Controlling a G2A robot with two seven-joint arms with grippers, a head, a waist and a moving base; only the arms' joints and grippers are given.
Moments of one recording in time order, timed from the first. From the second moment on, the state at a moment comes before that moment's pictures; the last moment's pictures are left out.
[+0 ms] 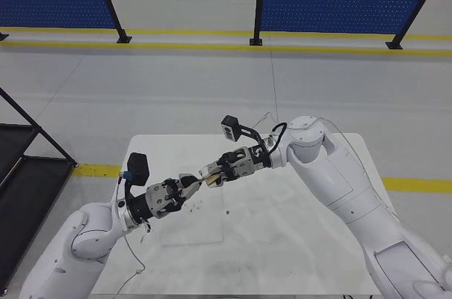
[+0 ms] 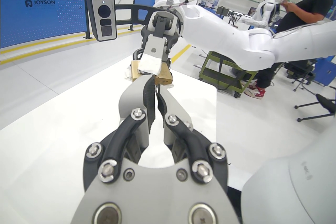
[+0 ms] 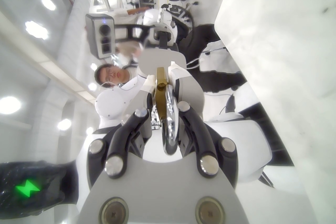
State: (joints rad) left arm 1.76 -0.95 -1.58 -2.00 0.55 -0.79 -0.25; right arm -0.60 -1.38 0.75 -1.17 0.54 0.24 1.34
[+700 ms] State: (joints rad) left arm 1.86 -0.97 -1.61 -2.01 0.81 -0.81 -0.01; right arm -0.61 -1.38 0.75 -1.17 0.53 0.24 1.34
